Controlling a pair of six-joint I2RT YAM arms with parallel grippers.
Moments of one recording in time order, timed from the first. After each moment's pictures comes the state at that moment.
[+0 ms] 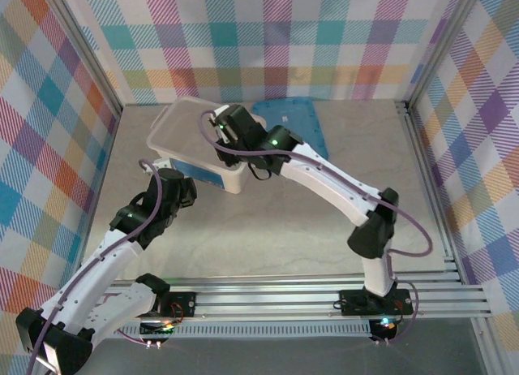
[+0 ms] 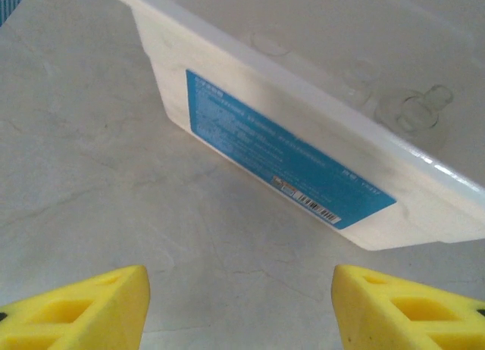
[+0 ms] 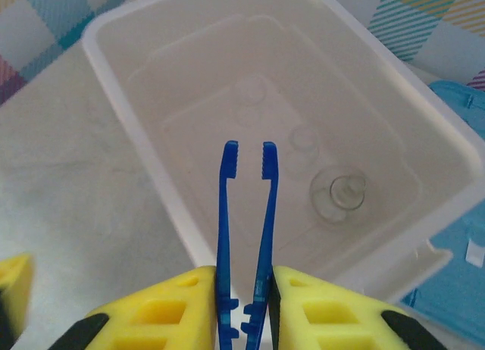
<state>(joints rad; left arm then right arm) -0.47 0.87 0.82 -0.68 -0.45 -0.55 0.95 1.97 2.14 -0.88 0.24 0.18</state>
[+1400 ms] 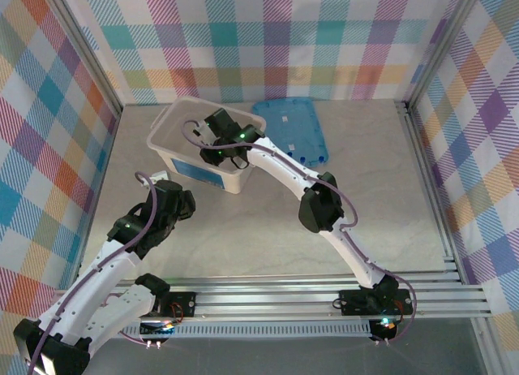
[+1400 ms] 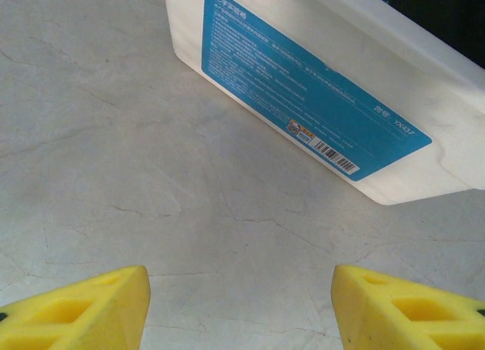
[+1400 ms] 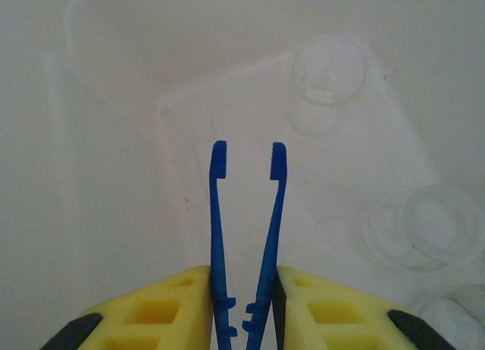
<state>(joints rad) -0.47 0.80 0.74 -0.75 -0.39 -0.63 0.84 2.55 2.57 -0.83 -0.11 -0.01</state>
